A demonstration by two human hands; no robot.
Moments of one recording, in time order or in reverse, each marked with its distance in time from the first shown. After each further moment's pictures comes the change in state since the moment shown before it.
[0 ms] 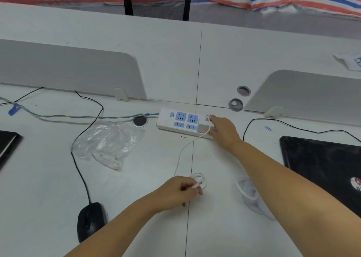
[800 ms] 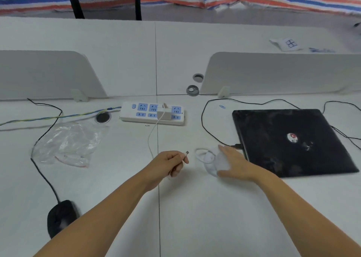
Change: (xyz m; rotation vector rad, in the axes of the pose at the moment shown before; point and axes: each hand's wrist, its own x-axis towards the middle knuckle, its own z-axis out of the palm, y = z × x) left_hand 0.013 0.041 0.051 -0.259 -0.023 0.003; right_hand -0.210 0.081 -0.043 0.143 -0.449 0.412
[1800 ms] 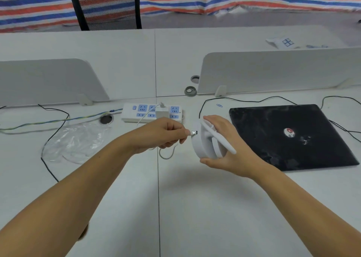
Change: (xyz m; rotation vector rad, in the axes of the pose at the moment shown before) left_hand -0.038 0.113 0.002 0.488 -0.151 0.150; right_hand -0.076 -0.071 -0.027 0.138 0.439 -0.597
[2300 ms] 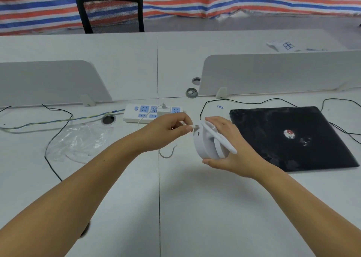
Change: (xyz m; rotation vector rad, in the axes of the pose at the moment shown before) left_hand -0.003 0.004 0.008 0.235 0.199 0.074; right_hand -0.005 -0.004 -0.005 -0.061 -0.008 0.000
